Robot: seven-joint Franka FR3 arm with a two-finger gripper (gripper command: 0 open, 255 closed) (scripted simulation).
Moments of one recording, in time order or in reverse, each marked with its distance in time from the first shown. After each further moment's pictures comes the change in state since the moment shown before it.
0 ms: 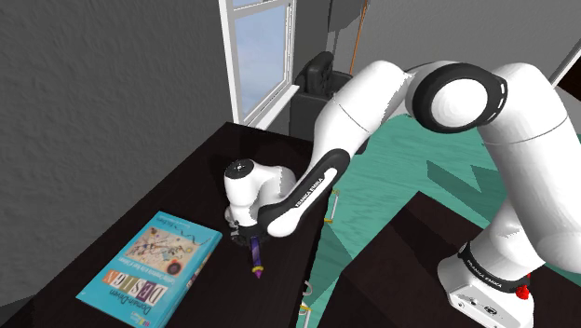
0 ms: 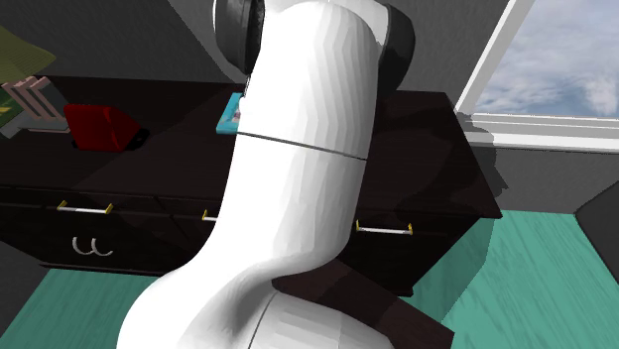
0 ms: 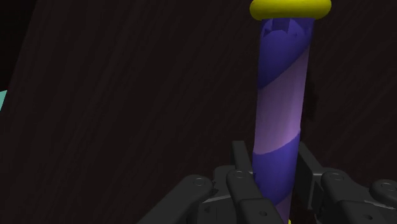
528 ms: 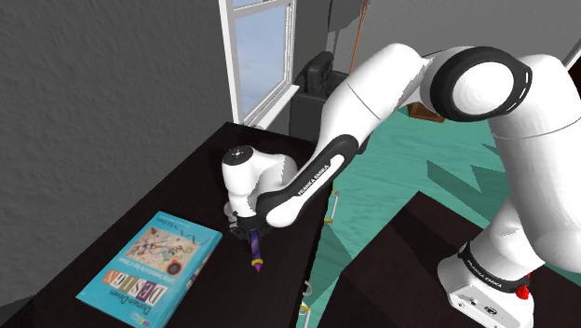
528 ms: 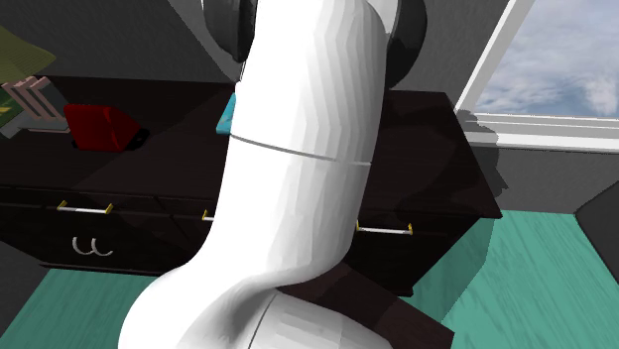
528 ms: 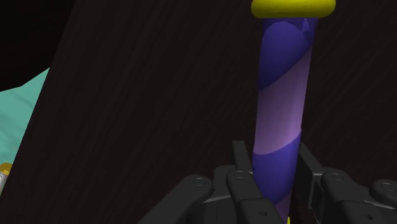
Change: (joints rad) arm -0.026 -0.085 0.033 -0.032 0.031 -0.053 -0.019
